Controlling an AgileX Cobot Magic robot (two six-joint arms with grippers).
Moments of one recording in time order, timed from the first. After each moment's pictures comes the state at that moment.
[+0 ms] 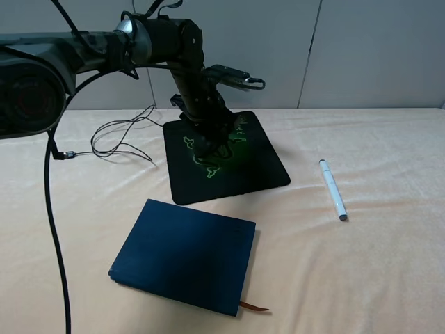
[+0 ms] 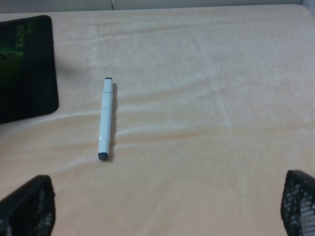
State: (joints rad) left arm -0.52 2.44 -2.11 -0.06 0.88 0.17; right arm -0.02 0.00 -0.49 0.02 1.03 0.05
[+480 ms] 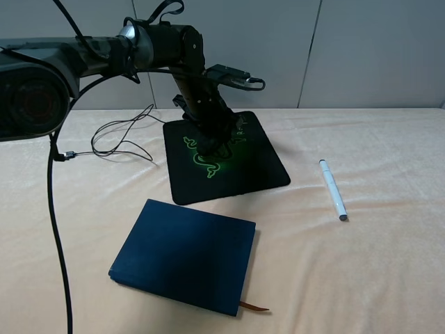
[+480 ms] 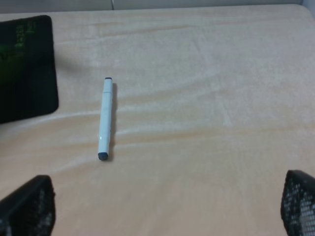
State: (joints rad) left arm -0.52 2.46 -2.11 -0.06 0.82 0.17; right arm -0.02 0.00 -0.49 0.02 1.03 0.05
